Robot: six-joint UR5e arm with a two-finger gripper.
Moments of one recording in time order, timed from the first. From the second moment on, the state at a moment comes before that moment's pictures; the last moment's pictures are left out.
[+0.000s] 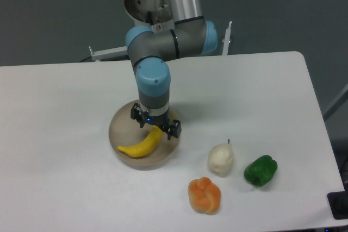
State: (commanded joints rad) arm 2.06 -1.96 -1.89 -0.84 1.56 0.71
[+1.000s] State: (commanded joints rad) arm 2.05 -1.99 -1.89 -0.82 1.56 0.71
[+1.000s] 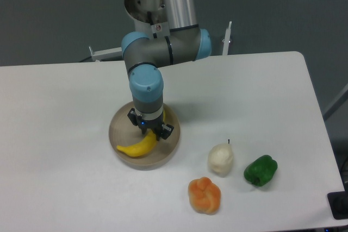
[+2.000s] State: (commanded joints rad) arm 2.15 -1.88 -1.80 -0.85 1.56 0.80
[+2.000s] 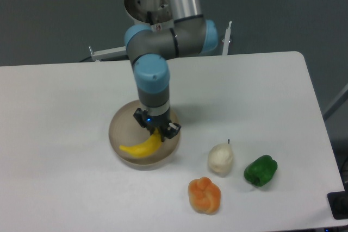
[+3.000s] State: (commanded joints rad) arm 2.46 -1.94 -1.55 -0.95 1.56 1.24
